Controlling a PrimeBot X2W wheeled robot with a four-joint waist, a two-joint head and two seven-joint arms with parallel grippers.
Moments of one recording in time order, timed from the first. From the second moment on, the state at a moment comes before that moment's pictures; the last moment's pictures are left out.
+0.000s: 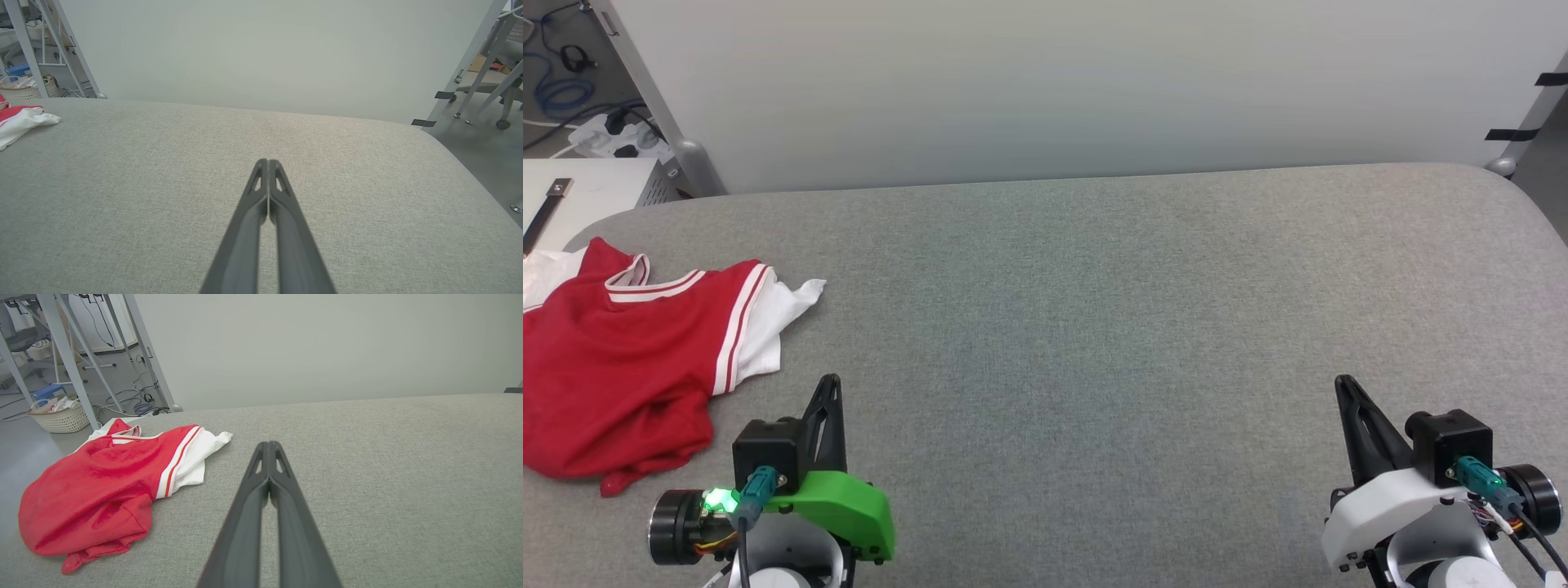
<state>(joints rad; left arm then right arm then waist) 0.02 0.06 0.00 0.00 -0.01 0.00 0.00 0.02 -0.05 0.00 0.00 0.01 0.13 0.00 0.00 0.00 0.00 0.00</state>
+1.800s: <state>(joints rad) 0.02 0.06 0.00 0.00 -0.01 0.00 0.00 0.02 -0.05 0.00 0.00 0.01 0.13 0.00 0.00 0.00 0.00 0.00</state>
